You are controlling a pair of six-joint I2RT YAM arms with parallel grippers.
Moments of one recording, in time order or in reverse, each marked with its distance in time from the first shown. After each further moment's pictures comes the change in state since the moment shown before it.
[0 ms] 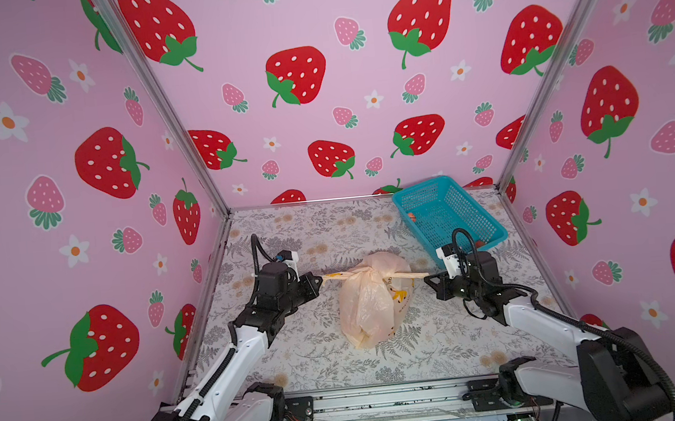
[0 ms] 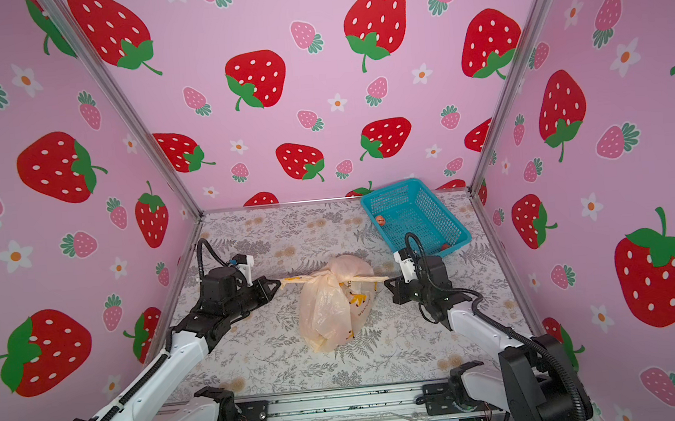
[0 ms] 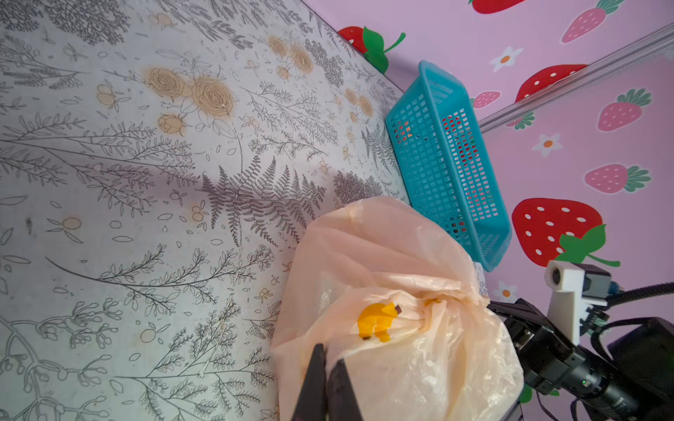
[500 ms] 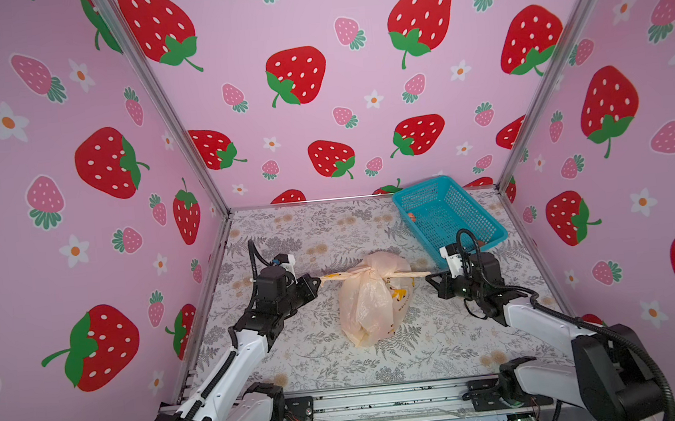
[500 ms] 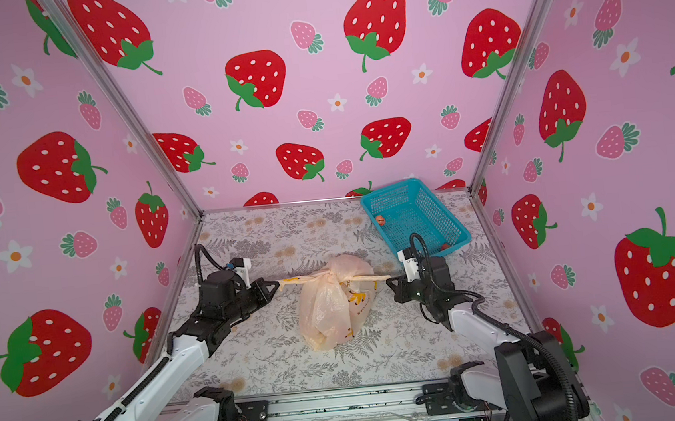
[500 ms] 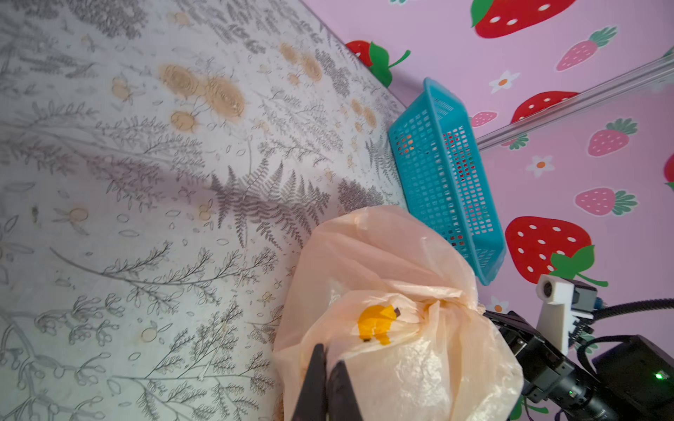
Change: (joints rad) left arm 0.021 -0.012 -0.074 0.045 -0.004 -0.057; right arm -0.043 0.029 -0.046 0.073 -0.035 0.037
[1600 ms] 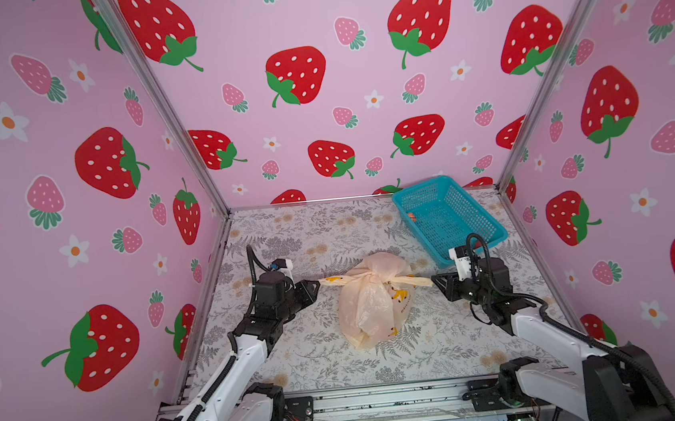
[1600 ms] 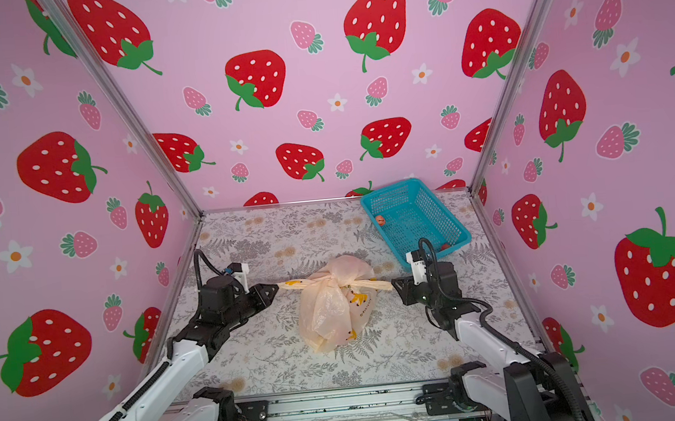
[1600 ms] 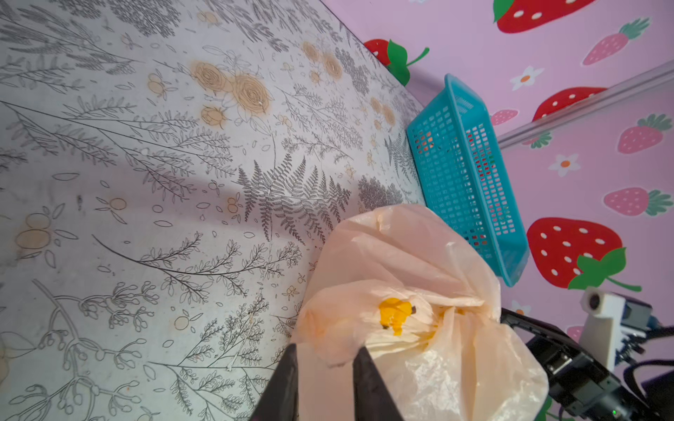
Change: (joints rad) left arm 0.012 -0.043 -0.027 0.009 -0.026 0.040; right arm -0.018 -0.156 -0.042 -0.006 0.049 -0.005
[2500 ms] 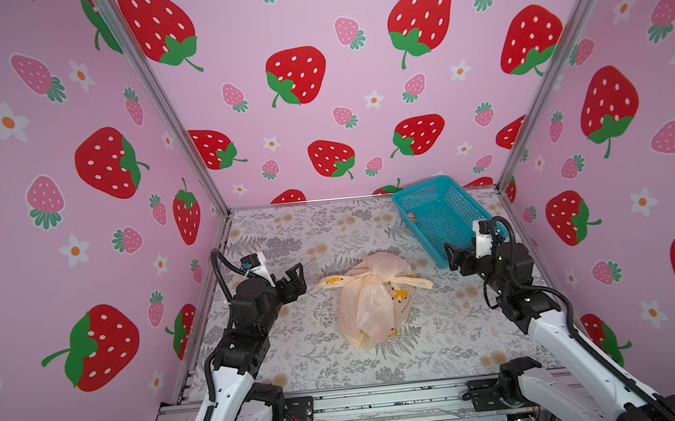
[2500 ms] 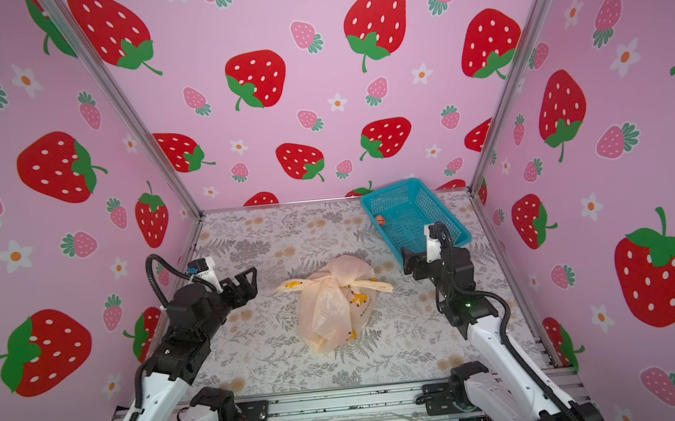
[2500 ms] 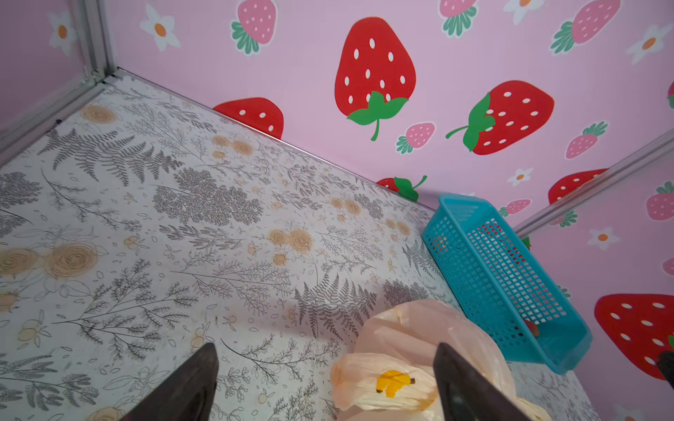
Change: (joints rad) left arm 0.002 -0.290 0.056 -0.093 -0.363 0.170; right arm 0.000 -0.158 0.187 -0.116 0.422 -0.156
